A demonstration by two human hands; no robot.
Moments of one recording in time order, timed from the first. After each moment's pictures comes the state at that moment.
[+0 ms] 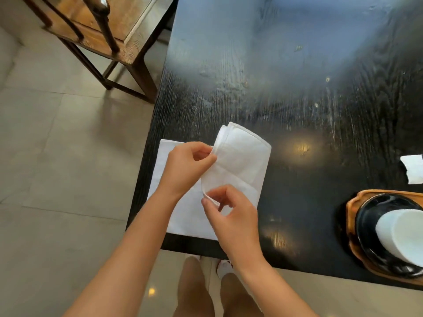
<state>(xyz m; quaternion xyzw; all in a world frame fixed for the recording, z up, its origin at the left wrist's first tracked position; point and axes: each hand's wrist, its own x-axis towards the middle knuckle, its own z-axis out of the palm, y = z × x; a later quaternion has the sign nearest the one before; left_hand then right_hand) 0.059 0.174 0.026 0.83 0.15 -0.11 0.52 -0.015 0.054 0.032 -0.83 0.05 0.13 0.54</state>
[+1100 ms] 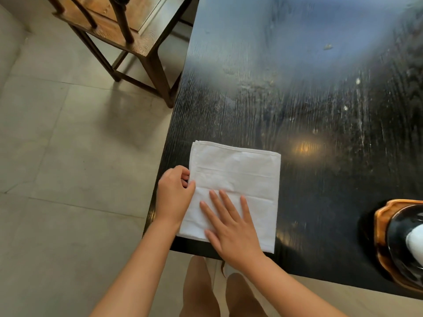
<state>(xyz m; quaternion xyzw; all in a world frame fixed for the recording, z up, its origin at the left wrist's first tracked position) 0.006 0.231 -0.052 0.91 0.22 -0.03 0.36 -0.042 0.062 -0.075 -0.94 -0.30 0.16 0.08</state>
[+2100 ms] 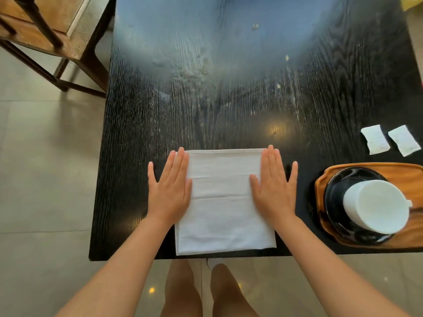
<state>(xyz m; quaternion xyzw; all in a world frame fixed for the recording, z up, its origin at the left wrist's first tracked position) 0.018 0.146 -0.086 0.99 -0.06 -0.09 0.10 0.025 -0.094 -0.072 -1.00 0.02 0.07 0.02</state>
